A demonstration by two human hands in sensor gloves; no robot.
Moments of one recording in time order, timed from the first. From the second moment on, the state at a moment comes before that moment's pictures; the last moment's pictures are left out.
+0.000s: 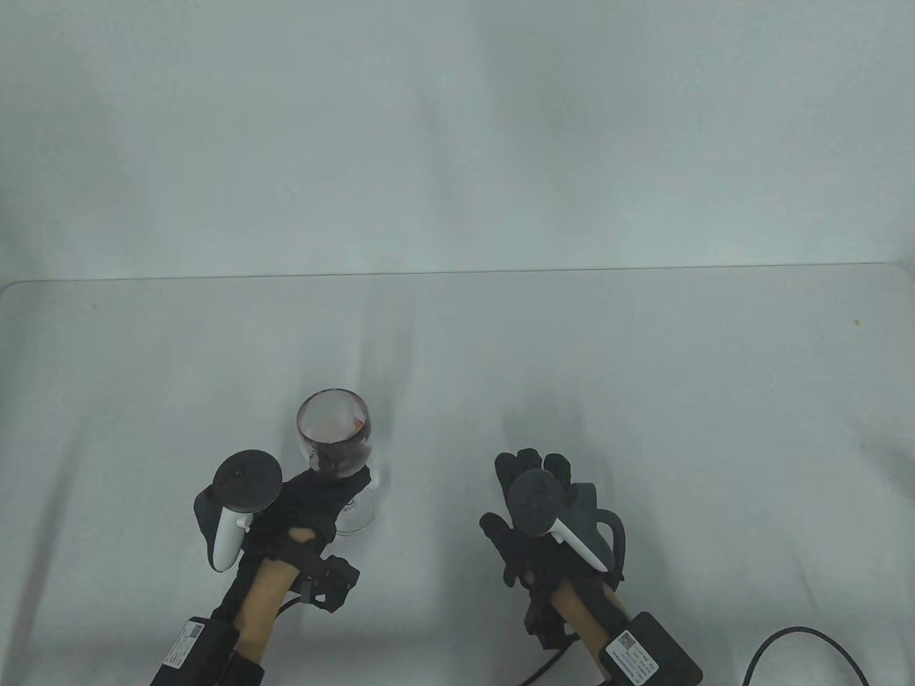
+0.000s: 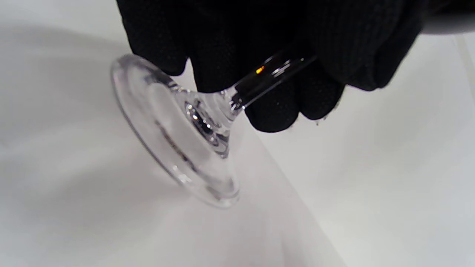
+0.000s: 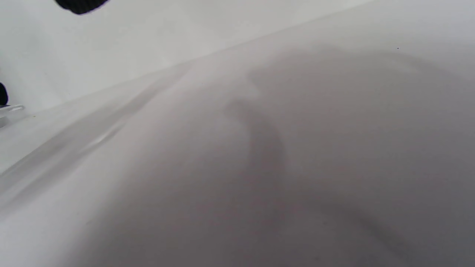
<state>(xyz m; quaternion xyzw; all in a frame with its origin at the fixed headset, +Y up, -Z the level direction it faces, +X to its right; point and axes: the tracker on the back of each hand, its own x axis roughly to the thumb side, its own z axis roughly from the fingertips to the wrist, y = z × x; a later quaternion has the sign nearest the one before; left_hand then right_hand) -0.242 -0.708 -0.325 -0.07 0.02 0.48 0.88 0.084 -0.702 -0.303 0.02 0.11 0.98 0.16</state>
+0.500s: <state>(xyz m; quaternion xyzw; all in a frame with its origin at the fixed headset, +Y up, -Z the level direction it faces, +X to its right) -0.240 -0.709 -0.325 -0.08 0.00 0.47 0.88 0.083 -0.703 -0.303 0.02 0.12 0.98 0.16</state>
